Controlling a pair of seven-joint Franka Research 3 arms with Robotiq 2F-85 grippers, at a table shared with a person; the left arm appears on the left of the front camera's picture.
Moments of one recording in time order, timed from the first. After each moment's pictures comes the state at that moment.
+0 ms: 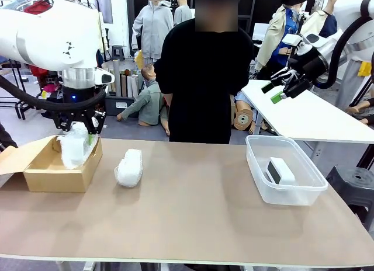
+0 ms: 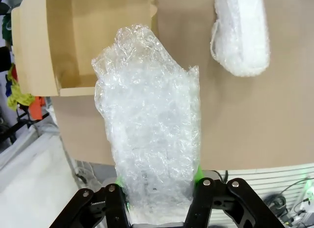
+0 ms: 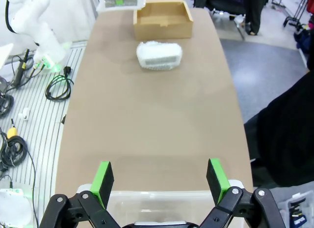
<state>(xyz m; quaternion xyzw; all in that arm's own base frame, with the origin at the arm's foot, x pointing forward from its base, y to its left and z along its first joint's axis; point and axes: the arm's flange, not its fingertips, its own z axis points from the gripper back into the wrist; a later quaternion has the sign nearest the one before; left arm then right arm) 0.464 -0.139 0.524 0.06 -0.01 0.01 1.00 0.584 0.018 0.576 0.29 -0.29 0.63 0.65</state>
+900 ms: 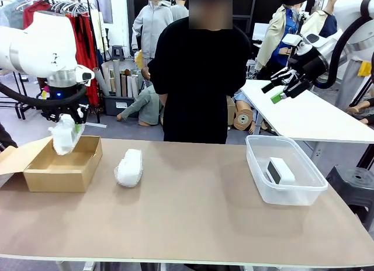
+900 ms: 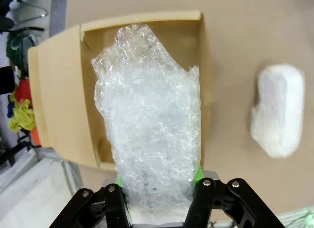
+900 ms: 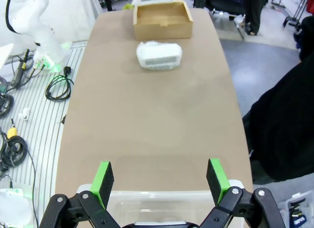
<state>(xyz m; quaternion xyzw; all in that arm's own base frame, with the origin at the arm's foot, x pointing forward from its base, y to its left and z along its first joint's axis) 0.562 -0.047 0.496 0.06 -0.08 0.03 0.99 0.584 0.018 0.577 0.29 -0.29 0.63 0.65</state>
